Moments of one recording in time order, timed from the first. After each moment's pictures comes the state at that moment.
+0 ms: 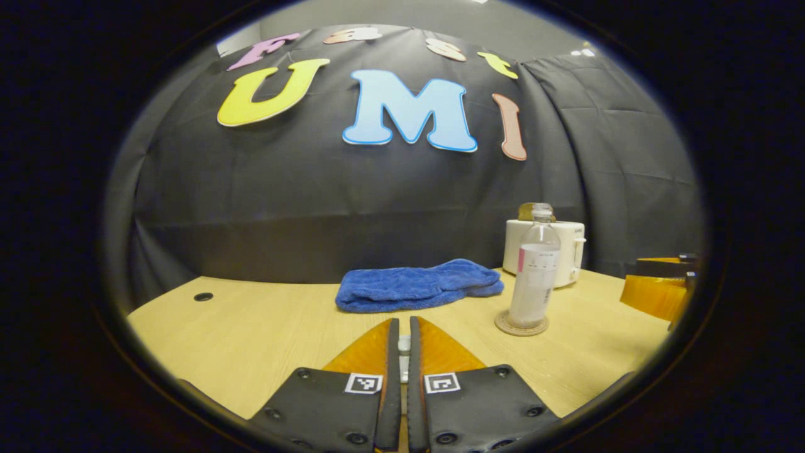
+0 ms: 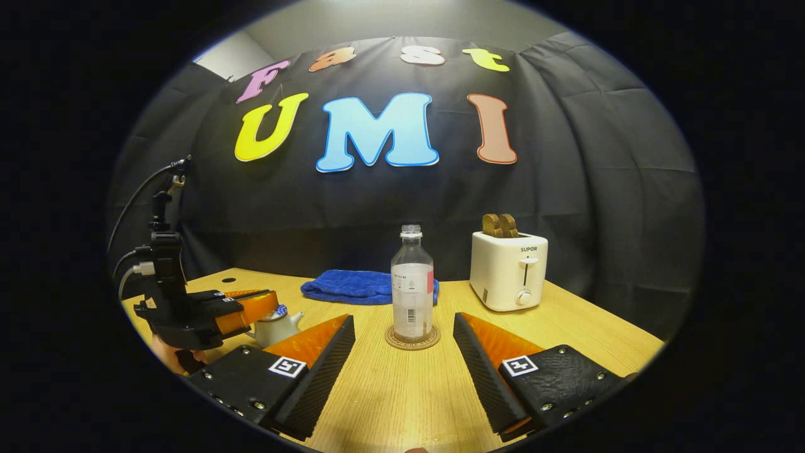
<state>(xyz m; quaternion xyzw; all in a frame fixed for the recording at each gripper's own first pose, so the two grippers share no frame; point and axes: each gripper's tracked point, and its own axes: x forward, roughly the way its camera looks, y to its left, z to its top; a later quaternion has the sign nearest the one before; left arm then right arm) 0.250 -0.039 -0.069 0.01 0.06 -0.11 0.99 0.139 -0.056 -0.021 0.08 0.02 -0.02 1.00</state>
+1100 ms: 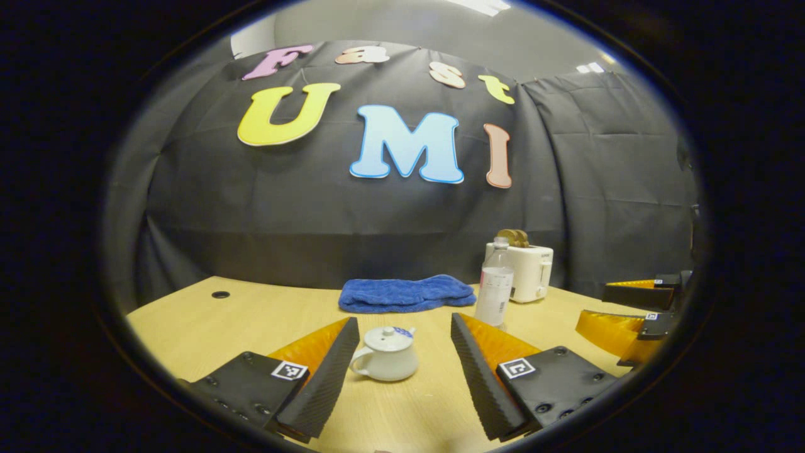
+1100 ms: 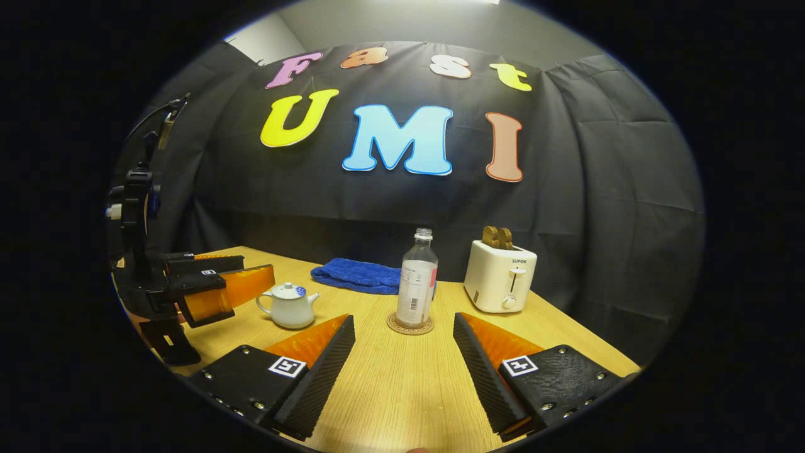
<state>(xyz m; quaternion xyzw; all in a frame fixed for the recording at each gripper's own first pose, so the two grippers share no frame) 0.130 -0.030 -0.015 -0.03 0.03 -0.11 0.99 0.065 -0.035 -0.007 0.01 0.03 -0.01 1.00</state>
